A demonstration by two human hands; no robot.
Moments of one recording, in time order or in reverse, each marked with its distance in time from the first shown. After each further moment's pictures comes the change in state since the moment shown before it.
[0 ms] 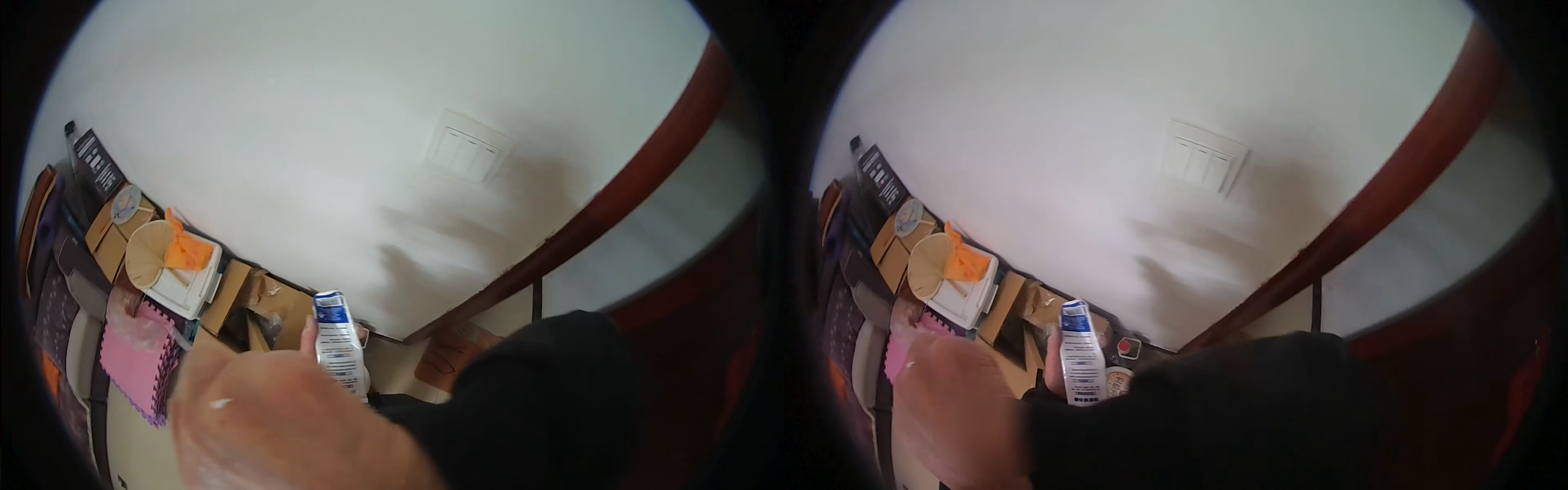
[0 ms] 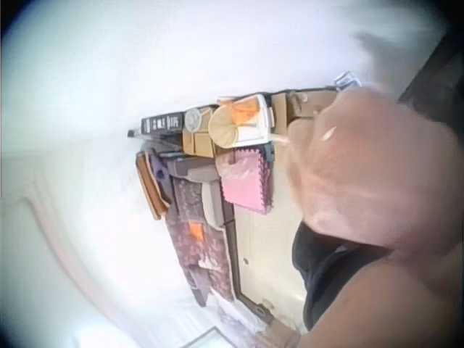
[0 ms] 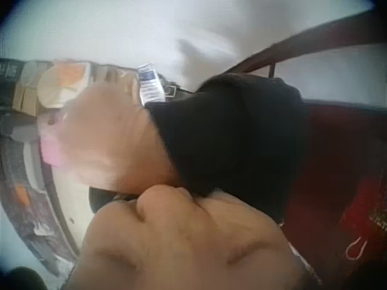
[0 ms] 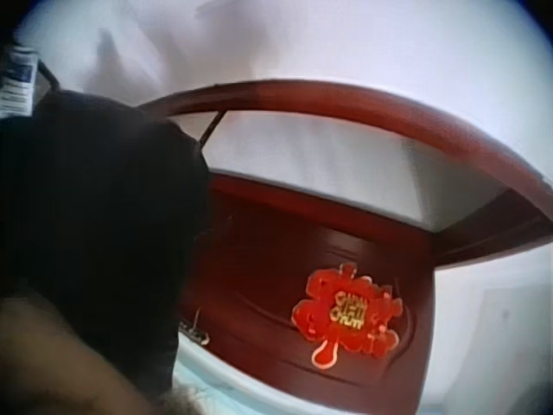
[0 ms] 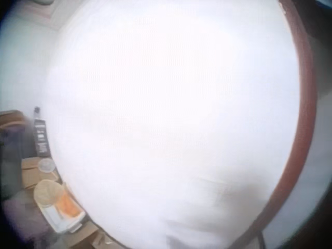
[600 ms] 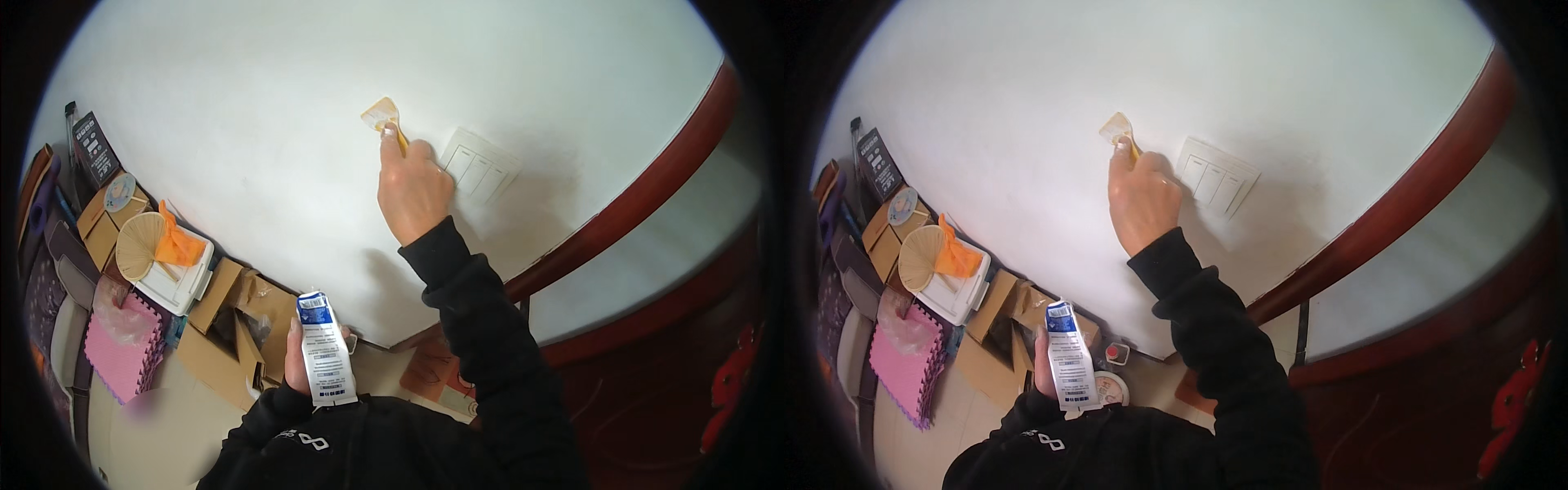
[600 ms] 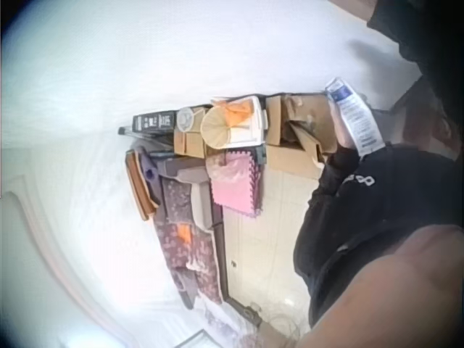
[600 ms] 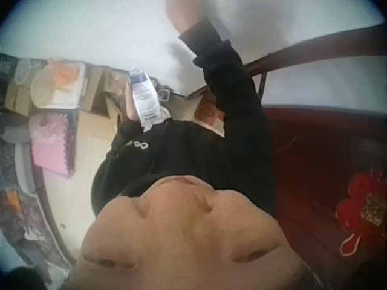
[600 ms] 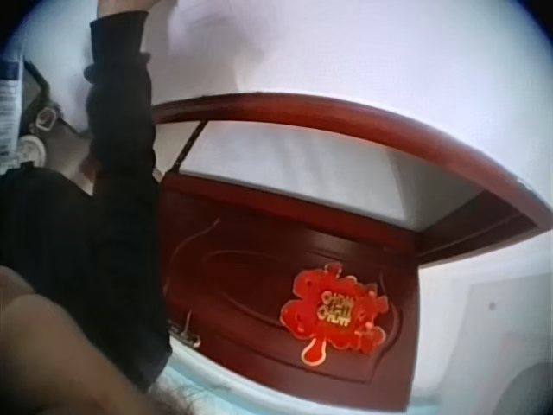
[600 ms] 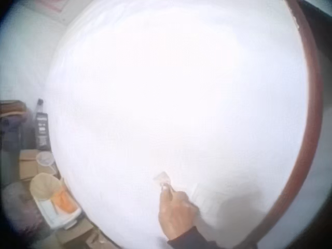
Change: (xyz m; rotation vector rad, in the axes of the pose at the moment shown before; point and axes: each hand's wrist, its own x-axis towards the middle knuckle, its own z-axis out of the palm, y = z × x) left_hand -0.002 0.022 -0.006 0.088 0.075 0.049; right_hand -0.015 0.229 0.035 -0.930 0.551 0.454
